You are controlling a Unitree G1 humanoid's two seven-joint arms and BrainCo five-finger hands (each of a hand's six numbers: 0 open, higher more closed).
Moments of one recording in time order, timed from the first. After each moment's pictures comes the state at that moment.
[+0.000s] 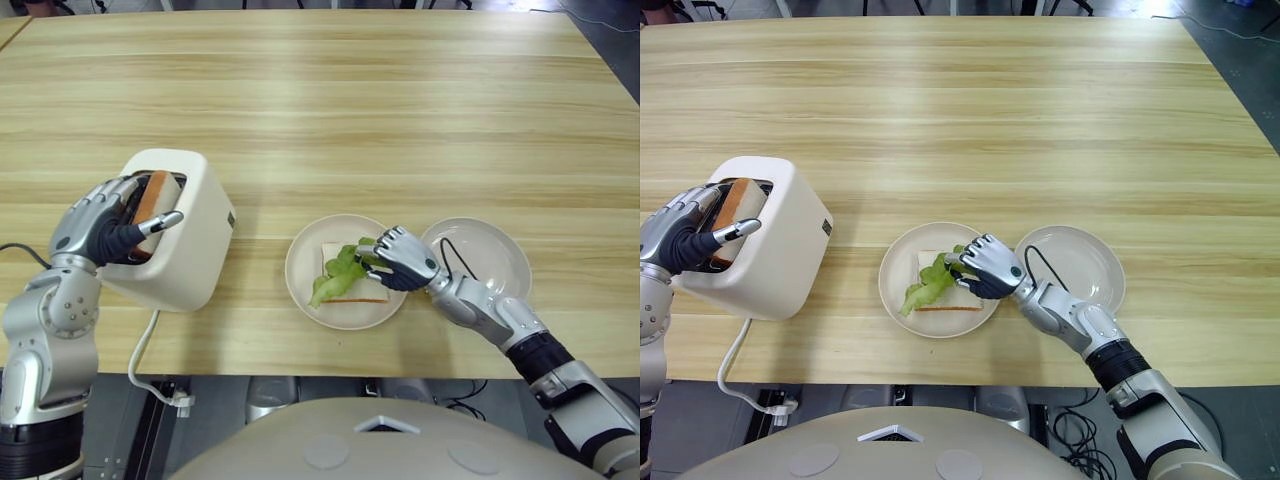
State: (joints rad) left arm 0.29 0.65 0.32 -0.42 0.63 0.17 -0.33; right arm -0.17 -0.58 0.49 0.30 -0.93 -0.70 -0.44
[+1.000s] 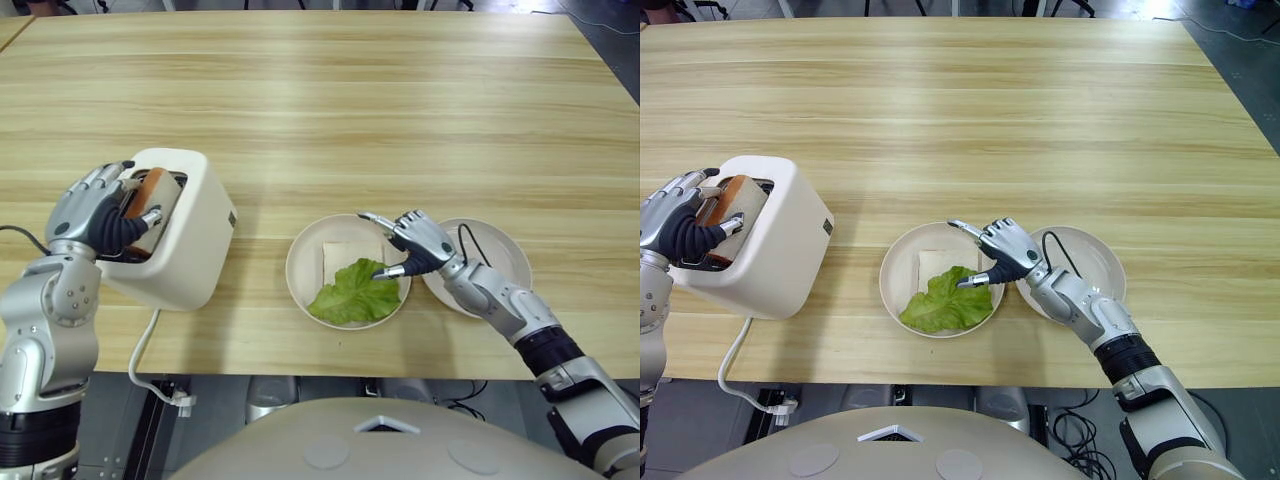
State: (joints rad) left arm 0.21 0.70 0.30 -0.43 0.71 0.20 -0.30; right arm -0.19 -0.57 0.41 0.31 -0.86 -0.63 -0.35
